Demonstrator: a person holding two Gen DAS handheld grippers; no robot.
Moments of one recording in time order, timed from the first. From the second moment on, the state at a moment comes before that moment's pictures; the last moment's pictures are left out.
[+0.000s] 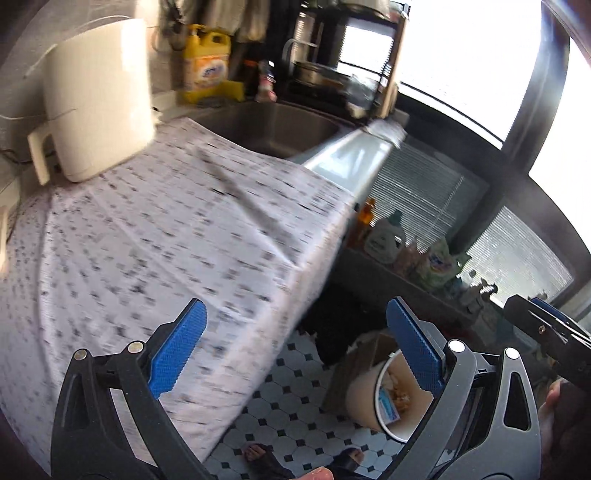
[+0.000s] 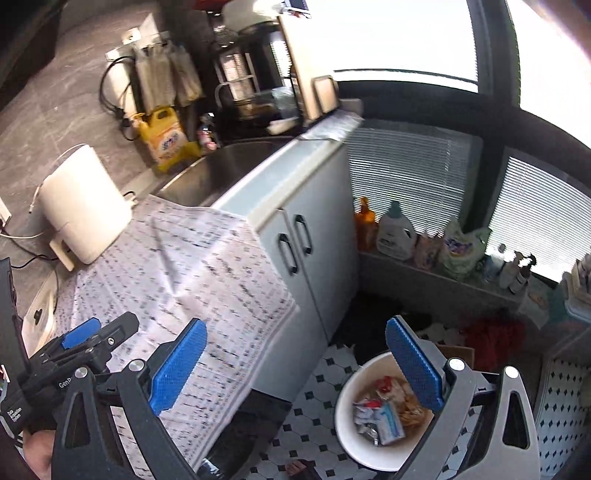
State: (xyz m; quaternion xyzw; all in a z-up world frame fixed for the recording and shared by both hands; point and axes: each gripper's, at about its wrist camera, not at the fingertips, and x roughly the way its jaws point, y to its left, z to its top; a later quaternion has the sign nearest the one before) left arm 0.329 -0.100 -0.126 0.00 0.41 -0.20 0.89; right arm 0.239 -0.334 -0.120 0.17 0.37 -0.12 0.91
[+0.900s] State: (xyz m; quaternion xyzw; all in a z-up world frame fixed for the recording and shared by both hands) left arm 0.262 0.015 -0.042 -0.03 0.33 -0.10 0.94; right arm 0.207 -0.236 -0.038 0.13 0.31 -0.02 0.94
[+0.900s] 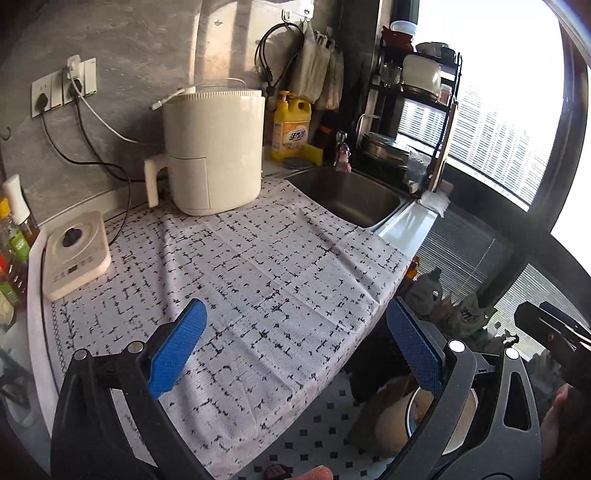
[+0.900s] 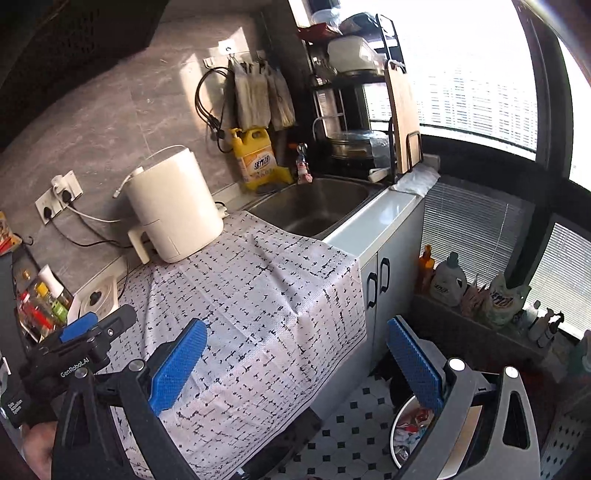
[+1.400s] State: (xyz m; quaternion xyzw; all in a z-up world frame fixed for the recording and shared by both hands) left arm 0.181 0.012 -0.026 -0.03 0.29 -0.07 0.95; right arm 0.141 -0.238 -0.028 0.11 0.29 0.02 0.95
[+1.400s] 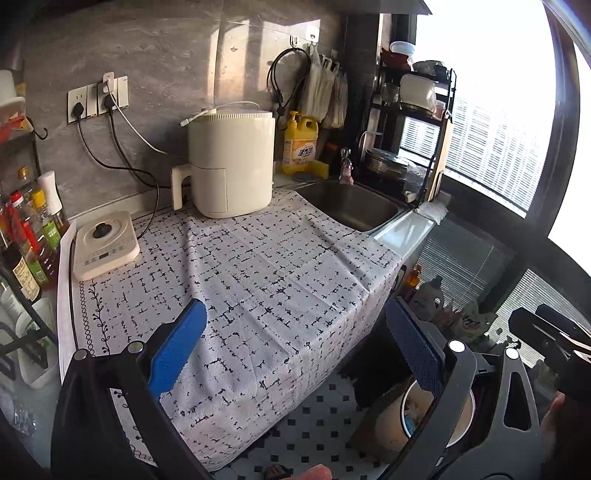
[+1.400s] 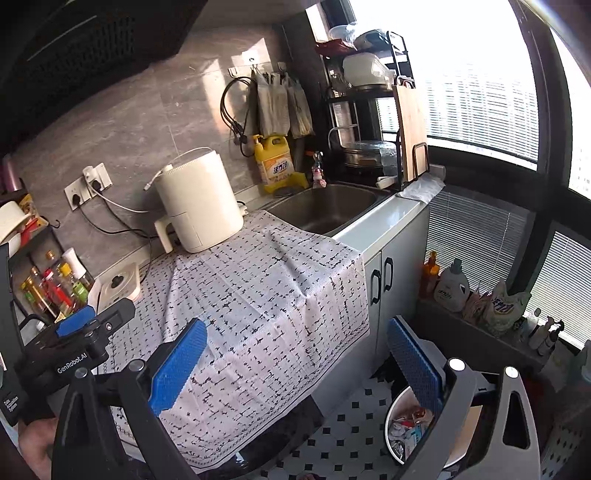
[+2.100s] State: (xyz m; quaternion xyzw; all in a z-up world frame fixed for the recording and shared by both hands) left arm 0.154 0.020 -0.021 -0.03 0.28 -0.05 0.96; right arm 0.123 -0.226 -0.031 0.10 0.28 0.04 0.95
